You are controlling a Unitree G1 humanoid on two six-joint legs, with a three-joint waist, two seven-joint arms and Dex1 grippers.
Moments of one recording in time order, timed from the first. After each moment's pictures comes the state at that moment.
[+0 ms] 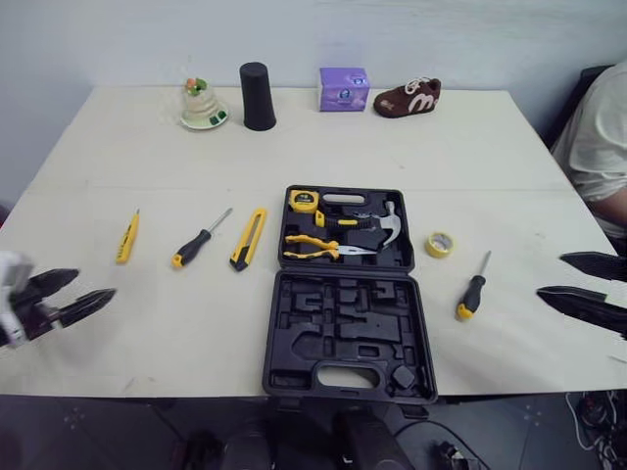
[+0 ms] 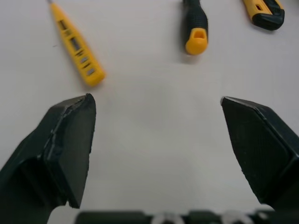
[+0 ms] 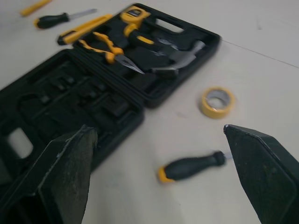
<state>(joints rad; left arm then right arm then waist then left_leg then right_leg) -0.05 0.91 0.54 0.03 -0.39 0.59 -0.87 0.03 -1.02 -0.81 -0.46 0.86 0.99 1.13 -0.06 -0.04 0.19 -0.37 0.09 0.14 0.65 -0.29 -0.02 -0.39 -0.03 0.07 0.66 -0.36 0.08</state>
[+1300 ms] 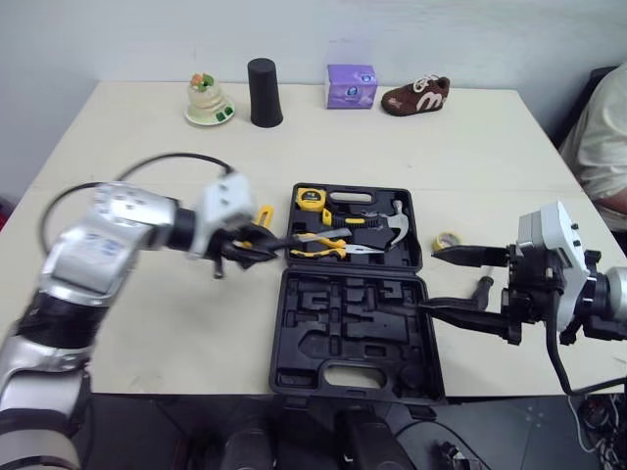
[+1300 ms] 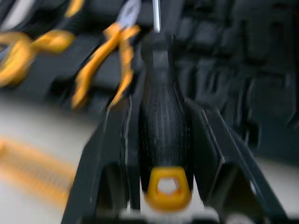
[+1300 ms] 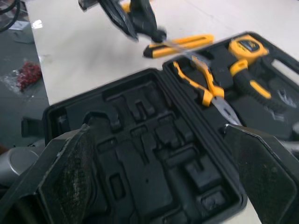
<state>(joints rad) -0.79 0.83 -0.30 -0.17 -0.27 0.70 -1.10 -0.10 -1.03 -0.44 -0.63 0.97 0.88 0.90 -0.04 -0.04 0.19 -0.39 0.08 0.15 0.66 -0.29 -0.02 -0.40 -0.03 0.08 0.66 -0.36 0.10</state>
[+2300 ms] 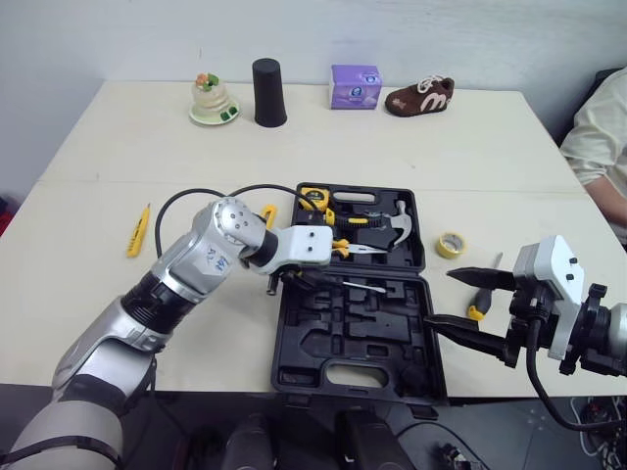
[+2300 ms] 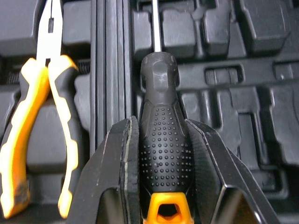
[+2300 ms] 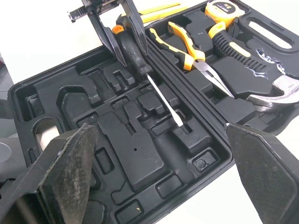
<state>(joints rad) -0.91 0.60 -0.56 -0.03 0.05 0.56 -1.16 0.10 -1.00 -0.52 -0.74 0.93 0.87 0.76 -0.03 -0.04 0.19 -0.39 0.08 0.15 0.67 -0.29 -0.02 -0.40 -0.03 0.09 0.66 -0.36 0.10</state>
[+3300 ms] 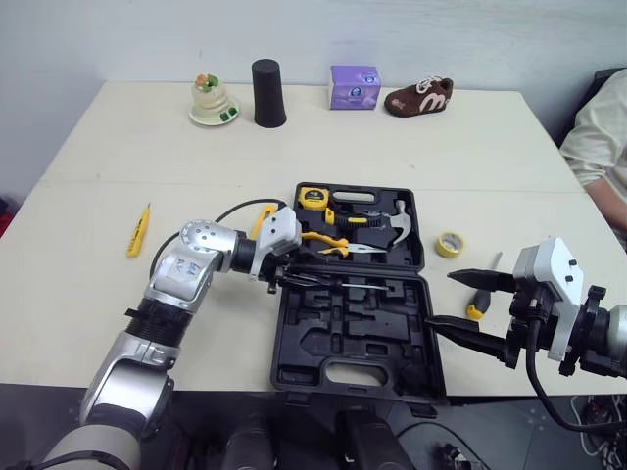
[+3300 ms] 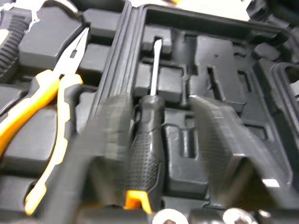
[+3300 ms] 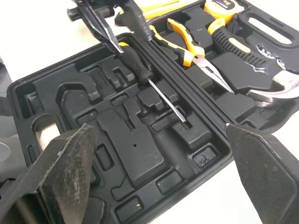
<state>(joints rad) -0.73 0.47 -0.22 0.21 -0.23 0.38 -1.24 0.11 -1.00 -0.51 -0.73 0.92 0.85 0.77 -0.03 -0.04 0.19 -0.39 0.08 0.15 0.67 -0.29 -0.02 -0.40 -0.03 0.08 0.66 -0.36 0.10</state>
